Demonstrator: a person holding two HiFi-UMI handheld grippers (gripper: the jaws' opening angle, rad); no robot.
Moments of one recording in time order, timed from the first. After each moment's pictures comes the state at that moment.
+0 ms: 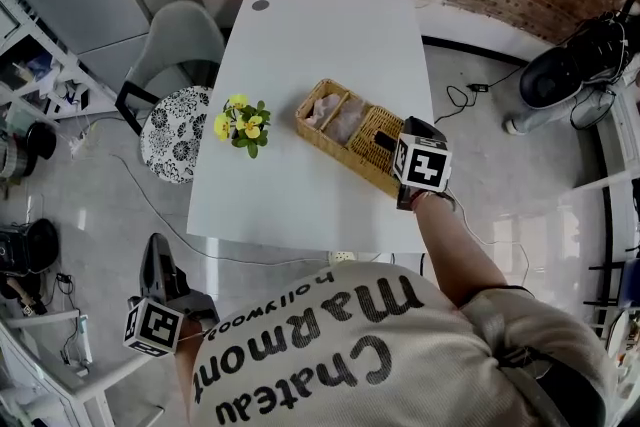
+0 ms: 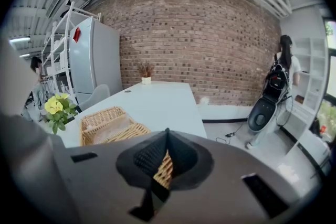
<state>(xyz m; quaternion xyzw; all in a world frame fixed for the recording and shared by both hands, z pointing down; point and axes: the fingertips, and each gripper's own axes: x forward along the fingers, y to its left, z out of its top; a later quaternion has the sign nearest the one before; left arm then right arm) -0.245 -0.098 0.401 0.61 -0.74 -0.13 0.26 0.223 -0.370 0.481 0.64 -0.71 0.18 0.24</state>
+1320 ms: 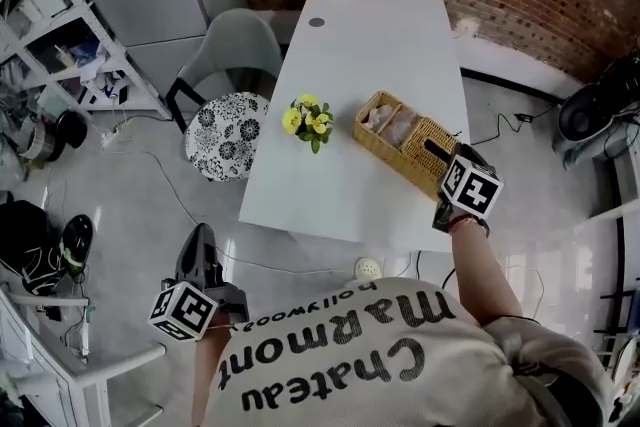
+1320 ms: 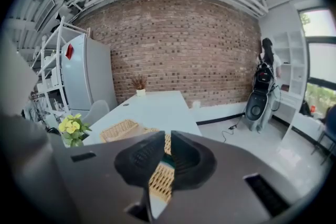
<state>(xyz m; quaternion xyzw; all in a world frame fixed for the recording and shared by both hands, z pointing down) -0.276 -0.060 0.399 0.64 -0.71 -0.14 0.27 0.211 -0.304 0.428 0.69 -0.68 0.19 0.17</state>
